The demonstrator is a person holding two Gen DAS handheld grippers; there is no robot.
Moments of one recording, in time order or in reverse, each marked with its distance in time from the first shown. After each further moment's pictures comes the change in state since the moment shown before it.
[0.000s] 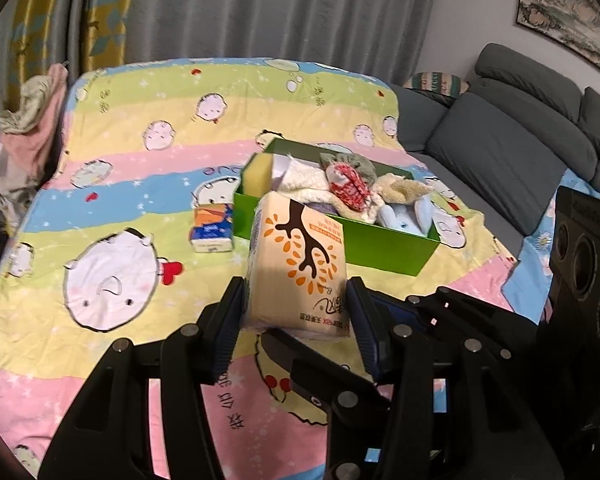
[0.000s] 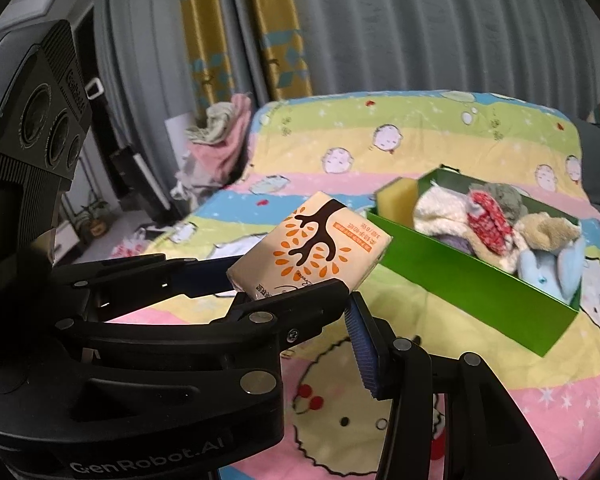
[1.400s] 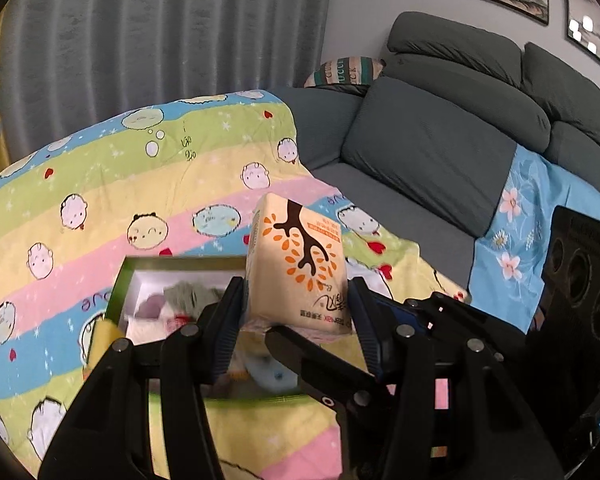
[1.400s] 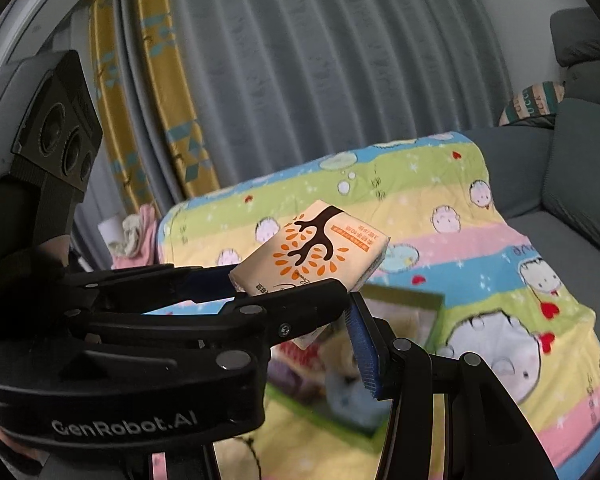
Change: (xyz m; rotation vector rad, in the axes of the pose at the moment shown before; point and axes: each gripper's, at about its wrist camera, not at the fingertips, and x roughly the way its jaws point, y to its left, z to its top) left arm 0.086 -0.146 0.152 0.247 0.025 -0.209; right arm -0.069 -0.179 0.082 0.215 -0.218 -0.172
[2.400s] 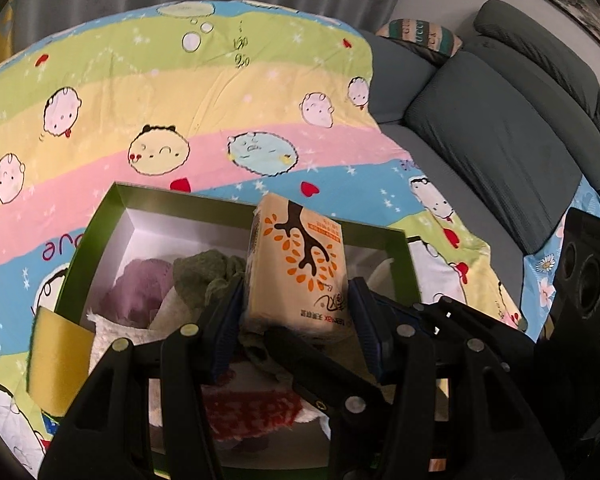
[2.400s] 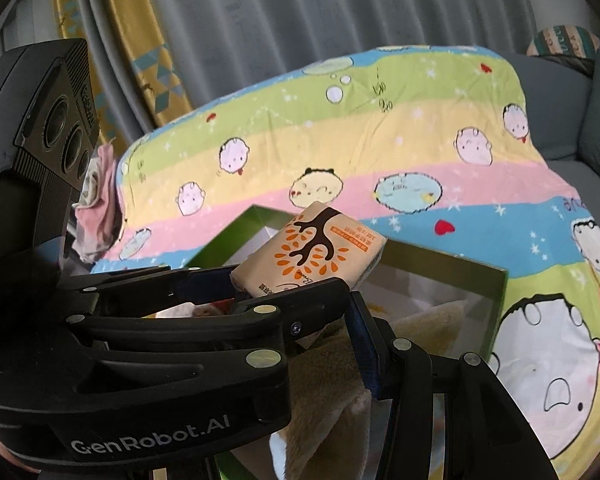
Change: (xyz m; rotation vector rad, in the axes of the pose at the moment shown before) left arm 0.133 0.092 -0.017 -0.223 0.185 0.021; right arm 0.151 -0.040 -0.028 0.012 0.292 -0.004
